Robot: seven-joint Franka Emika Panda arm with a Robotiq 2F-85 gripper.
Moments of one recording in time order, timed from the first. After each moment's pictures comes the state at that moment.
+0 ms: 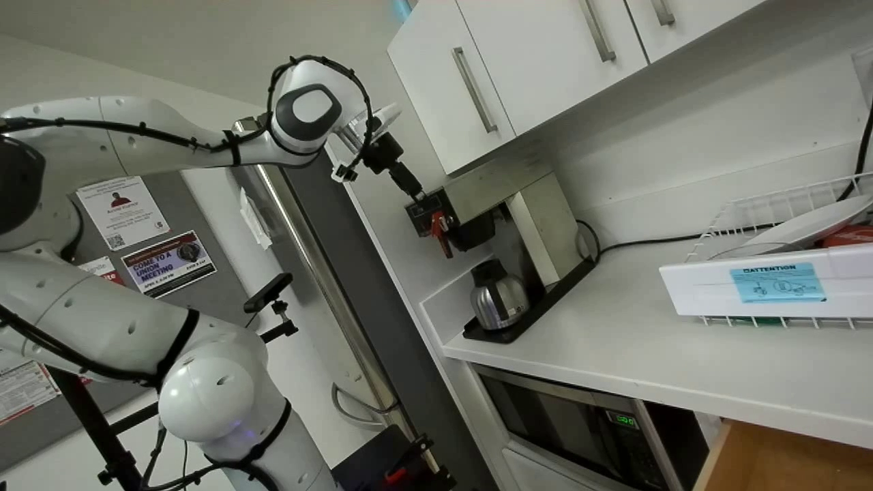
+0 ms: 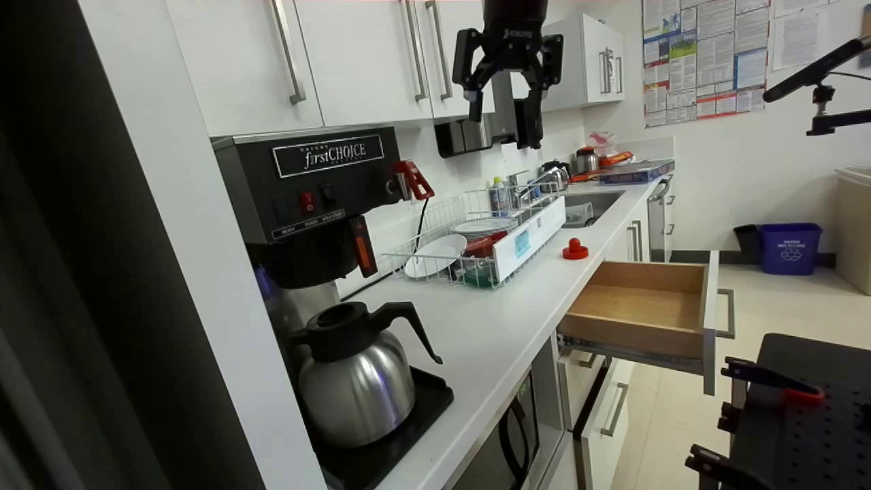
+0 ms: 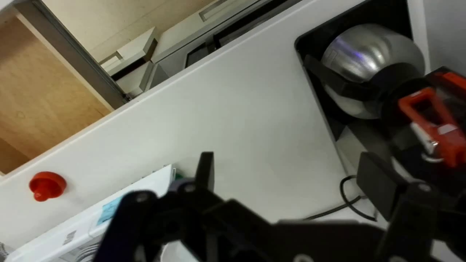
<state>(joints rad) -0.04 -0.61 0.18 -2.36 0.07 2.06 0.46</state>
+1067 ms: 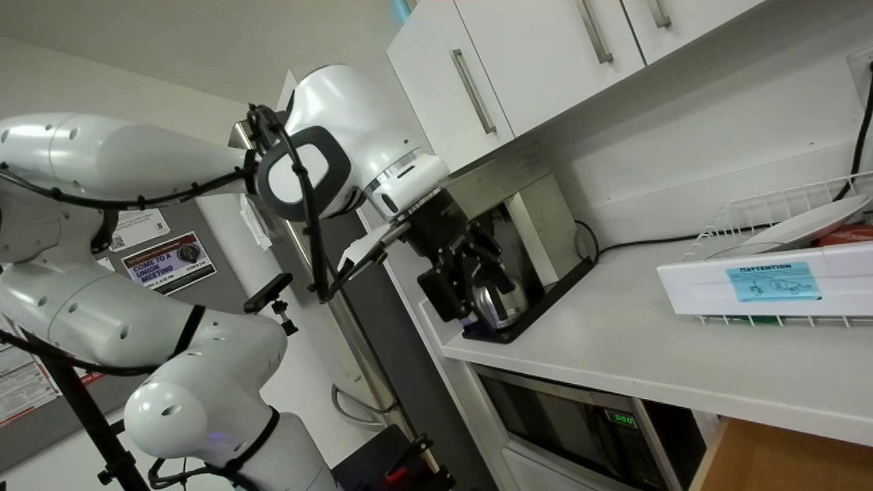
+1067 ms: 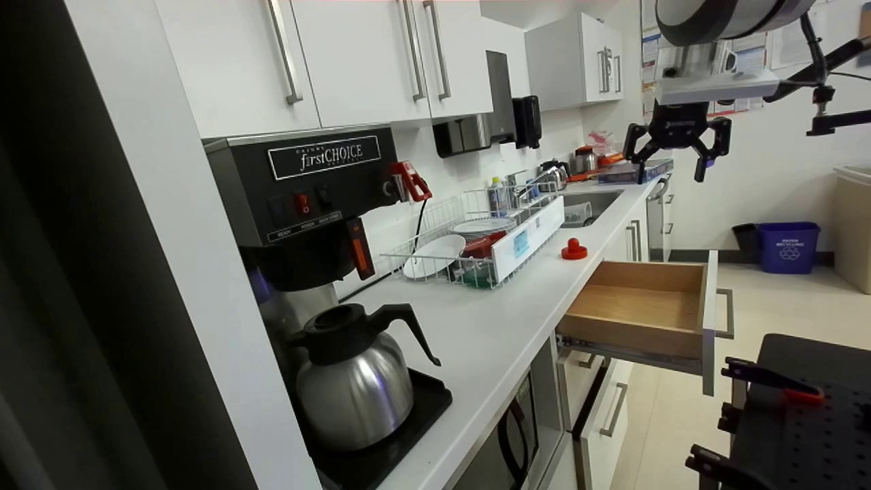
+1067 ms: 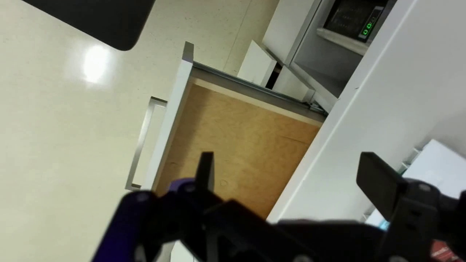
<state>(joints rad) -0.49 -0.64 -0.14 -2.74 -0.08 2.33 0.48</state>
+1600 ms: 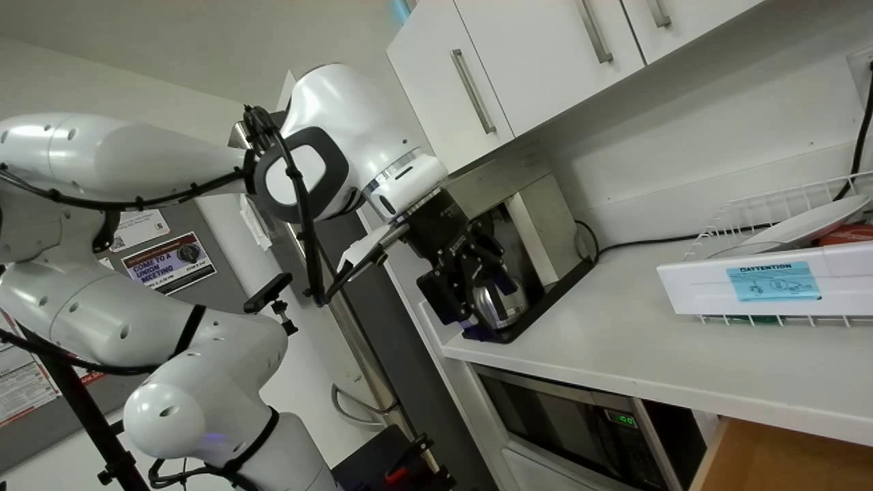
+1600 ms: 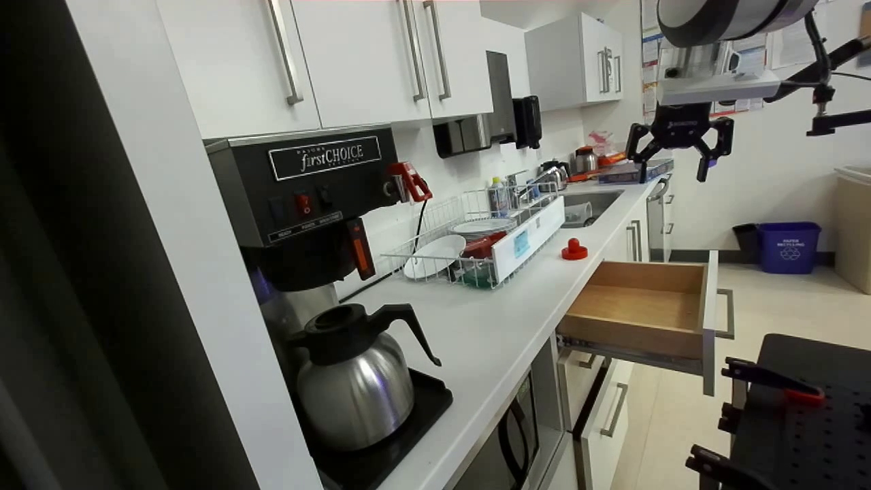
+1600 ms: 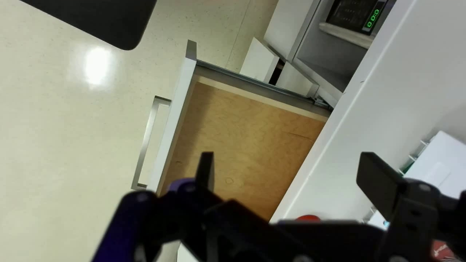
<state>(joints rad) -0.51 -0.63 -0.14 -2.74 -0.08 2.34 0.48</state>
